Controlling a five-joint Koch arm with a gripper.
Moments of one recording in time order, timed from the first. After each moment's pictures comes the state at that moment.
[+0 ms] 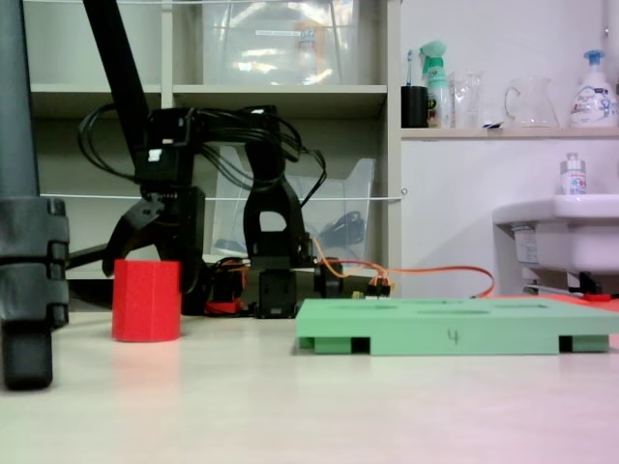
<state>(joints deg) 22.5 67.9 73.8 80.9 68.5</state>
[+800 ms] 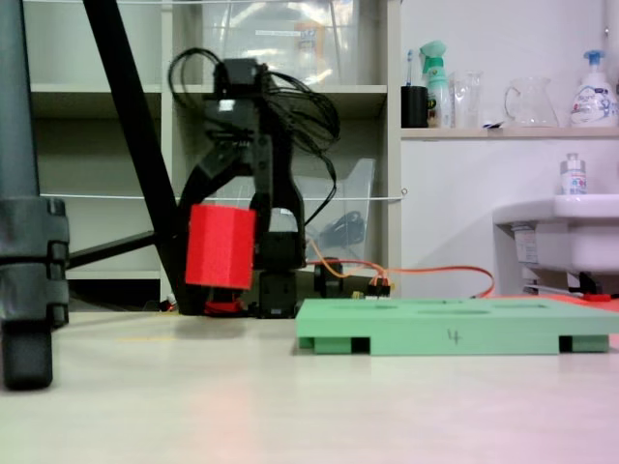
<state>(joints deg) 2.4 82.1 70.4 93.3 84.7</state>
